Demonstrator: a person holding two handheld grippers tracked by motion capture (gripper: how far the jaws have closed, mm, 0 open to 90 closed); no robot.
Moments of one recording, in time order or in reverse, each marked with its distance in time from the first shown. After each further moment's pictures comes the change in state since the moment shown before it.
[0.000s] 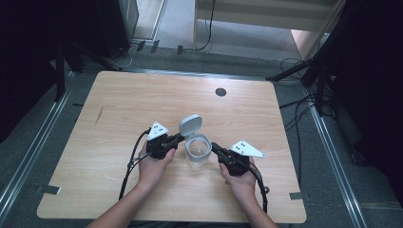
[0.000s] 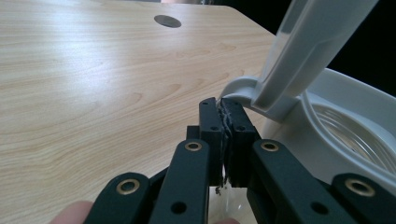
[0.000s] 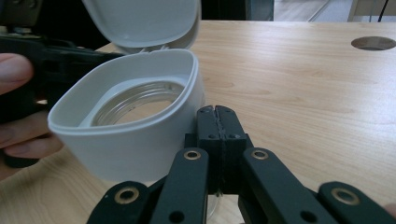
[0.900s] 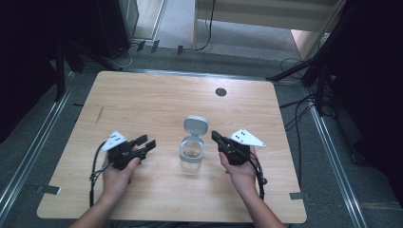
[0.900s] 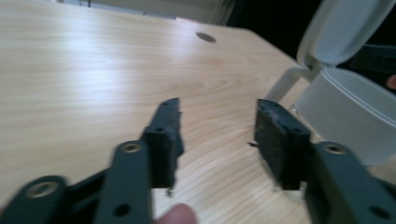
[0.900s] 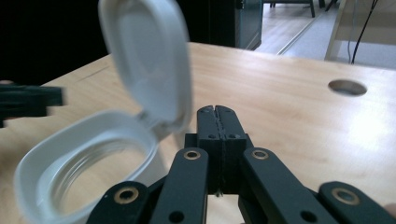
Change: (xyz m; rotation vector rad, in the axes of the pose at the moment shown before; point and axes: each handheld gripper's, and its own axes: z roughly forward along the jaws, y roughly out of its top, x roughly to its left) left arm 0.075 -0.036 -0.107 -0.141 0.044 -0.081; right arm -0.002 0.043 0.007 -0.031 -0.048 -0.062
